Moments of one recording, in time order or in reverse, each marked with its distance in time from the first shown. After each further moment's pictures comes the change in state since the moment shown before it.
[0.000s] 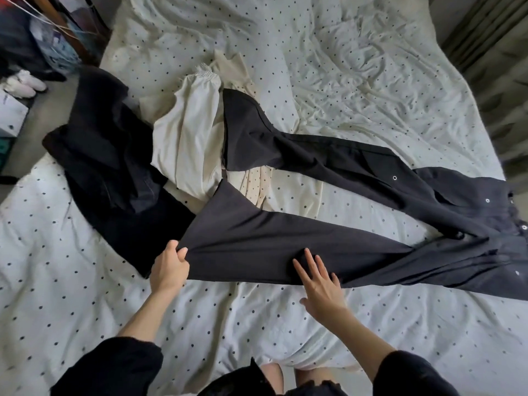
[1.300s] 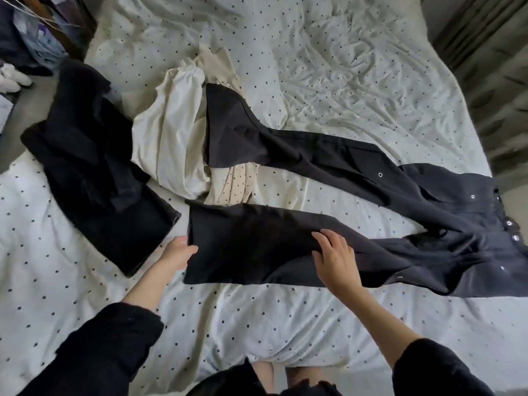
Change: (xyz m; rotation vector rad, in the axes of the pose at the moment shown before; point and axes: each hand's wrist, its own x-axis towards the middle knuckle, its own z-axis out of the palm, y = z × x) left_hand 0.014 0.039 0.019 -0.529 -0.387 -0.251; right_hand 0.013 0.056 -0.036 0.256 0.376 0.072
